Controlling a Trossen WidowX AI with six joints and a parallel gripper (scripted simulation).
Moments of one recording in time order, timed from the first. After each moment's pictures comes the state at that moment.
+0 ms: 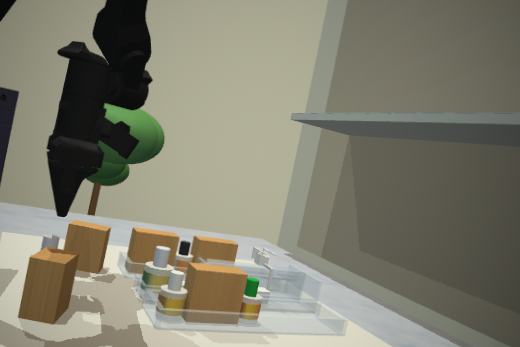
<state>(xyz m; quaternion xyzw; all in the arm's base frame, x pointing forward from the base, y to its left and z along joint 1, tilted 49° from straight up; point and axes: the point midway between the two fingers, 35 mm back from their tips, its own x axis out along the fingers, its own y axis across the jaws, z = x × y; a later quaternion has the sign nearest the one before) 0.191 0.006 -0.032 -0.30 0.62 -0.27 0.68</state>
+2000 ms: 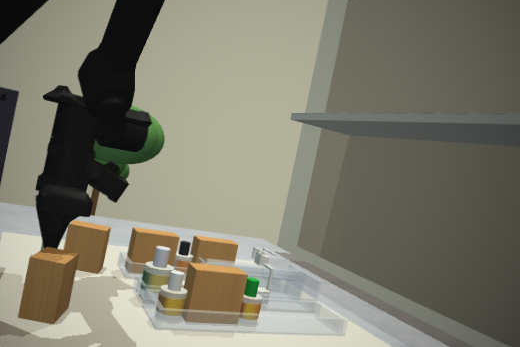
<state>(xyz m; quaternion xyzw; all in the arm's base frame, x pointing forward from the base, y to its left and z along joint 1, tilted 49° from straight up) 0.193 -0.043 -0.070 -0.30 0.62 -0.27 0.67</state>
